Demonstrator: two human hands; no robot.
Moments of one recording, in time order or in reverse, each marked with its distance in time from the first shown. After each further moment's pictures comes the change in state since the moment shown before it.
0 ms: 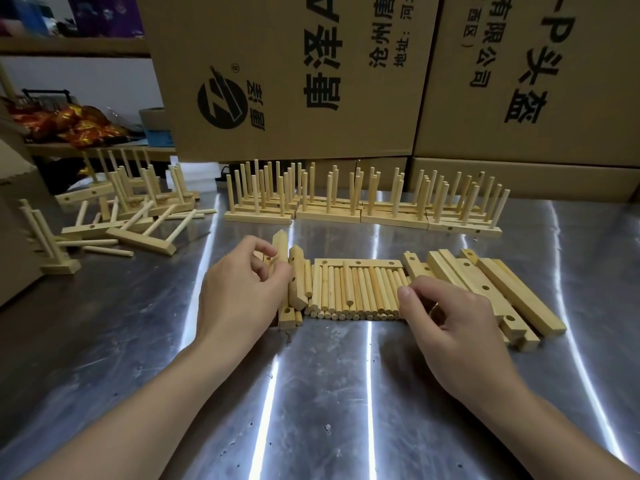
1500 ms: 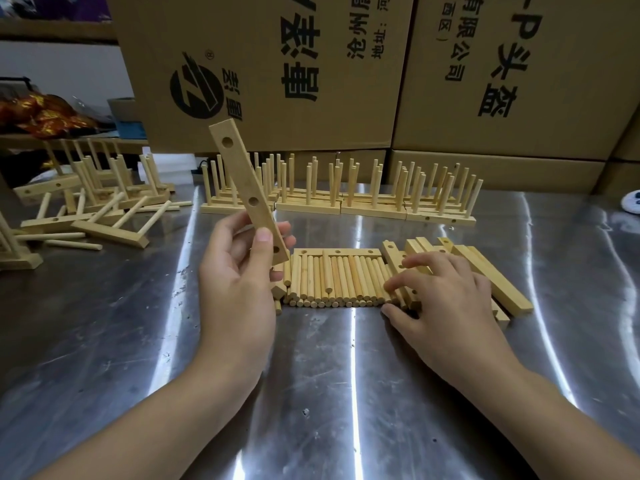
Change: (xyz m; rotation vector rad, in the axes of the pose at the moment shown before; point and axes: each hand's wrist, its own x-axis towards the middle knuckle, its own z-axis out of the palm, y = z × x) left_hand -0.046 0.049 0.008 -0.791 0.050 -0.011; right_hand -0.001 0.000 -0.019 -0.615 -0.170 0.158
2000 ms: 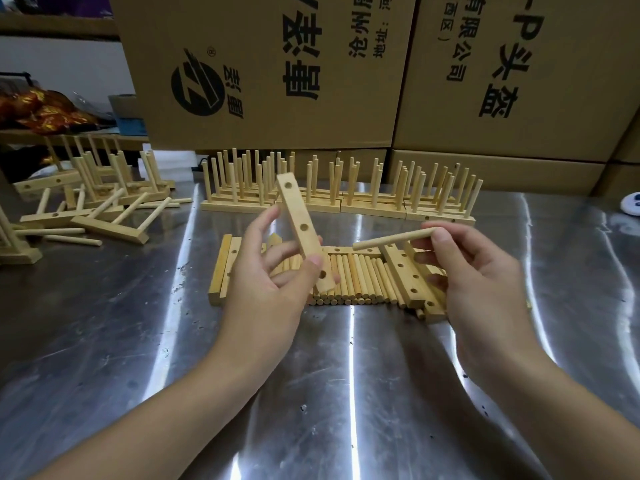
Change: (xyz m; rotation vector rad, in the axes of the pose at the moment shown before) left_hand -0.006 -0.009 0.002 -0.013 -0.277 -0.099; right_hand 0.006 -0.012 -0.017 1.189 0.313 0.296
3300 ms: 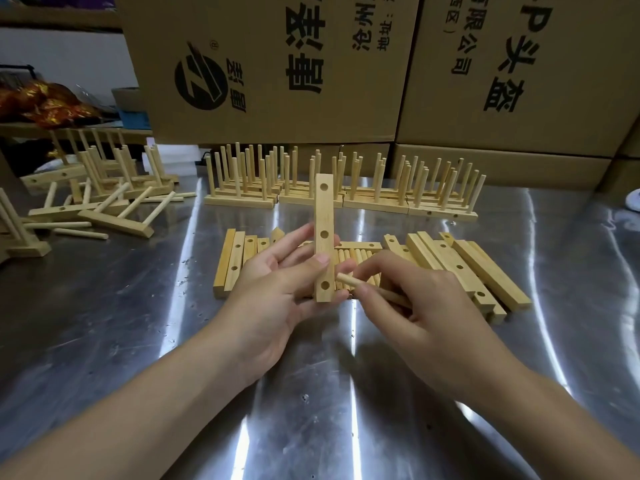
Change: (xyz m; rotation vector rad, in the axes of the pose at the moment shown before) left_hand 0.009 -0.001 -0.006 -0.439 -0.195 -0.347; right_hand -0.025 -0.011 0.004 -0.592 -0.605 -0.411
